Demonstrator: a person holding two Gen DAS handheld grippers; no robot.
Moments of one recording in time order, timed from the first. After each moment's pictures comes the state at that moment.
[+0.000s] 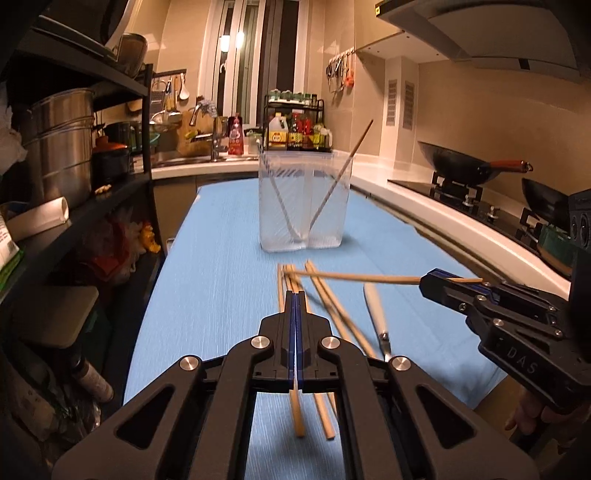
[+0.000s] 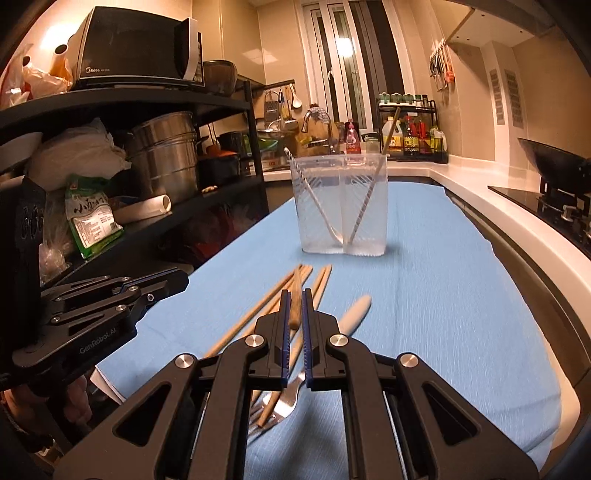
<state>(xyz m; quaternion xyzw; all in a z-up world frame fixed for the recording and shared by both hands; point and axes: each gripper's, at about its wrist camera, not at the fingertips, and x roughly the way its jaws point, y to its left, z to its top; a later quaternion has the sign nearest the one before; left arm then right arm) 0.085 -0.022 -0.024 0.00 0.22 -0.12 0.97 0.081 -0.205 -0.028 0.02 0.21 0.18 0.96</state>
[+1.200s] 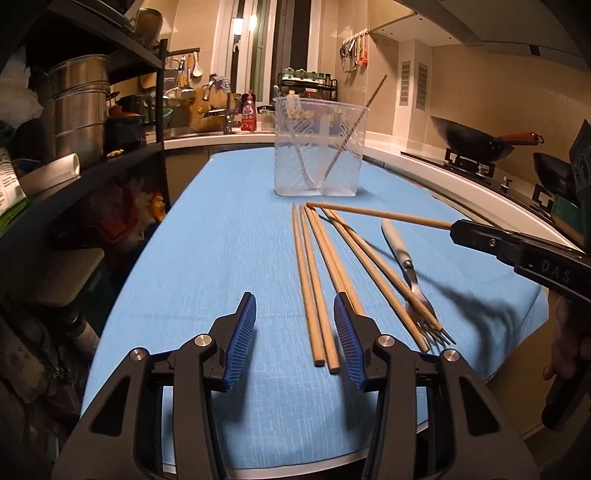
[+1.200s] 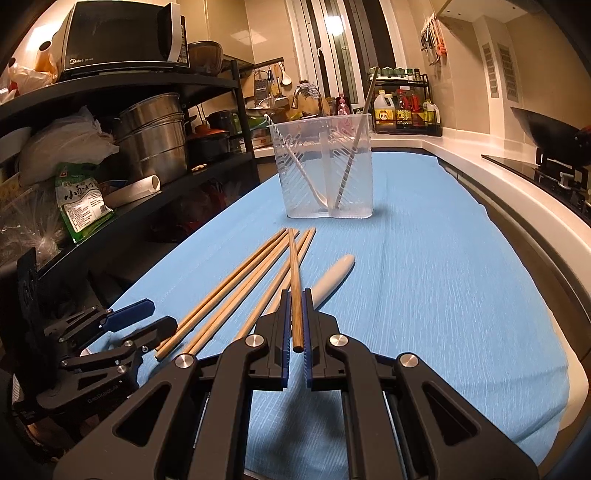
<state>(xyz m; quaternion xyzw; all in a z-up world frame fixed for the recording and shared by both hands) 0.064 -0.012 -0.085 0.00 0.25 -0.09 0.96 0.084 -0.223 -0.058 0.03 0.26 0.18 0.95</state>
